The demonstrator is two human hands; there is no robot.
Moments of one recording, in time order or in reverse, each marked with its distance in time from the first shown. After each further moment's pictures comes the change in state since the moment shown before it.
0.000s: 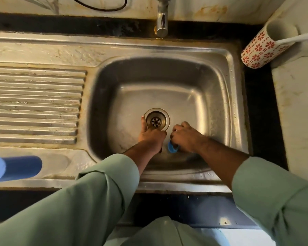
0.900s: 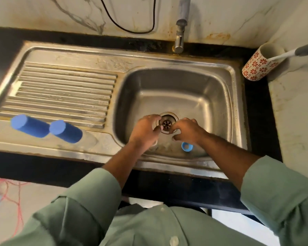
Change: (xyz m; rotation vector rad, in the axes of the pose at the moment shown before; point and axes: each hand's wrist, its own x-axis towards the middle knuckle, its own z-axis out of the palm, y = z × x) left_hand -0.108 -0.041 -0.013 -0.842 0.624 -0.099; right_hand -0.035 -0.041 -0.058 0.511 0.280 0.158
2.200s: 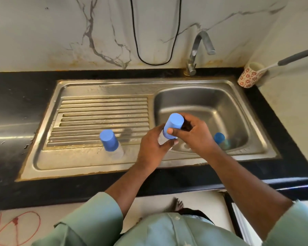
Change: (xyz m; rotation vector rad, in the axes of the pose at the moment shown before) left_hand -0.084 -0.092 -0.141 -0.439 0.064 0.360; right_hand -0.057 -0.259 -0.007 1.018 0.721 0.025
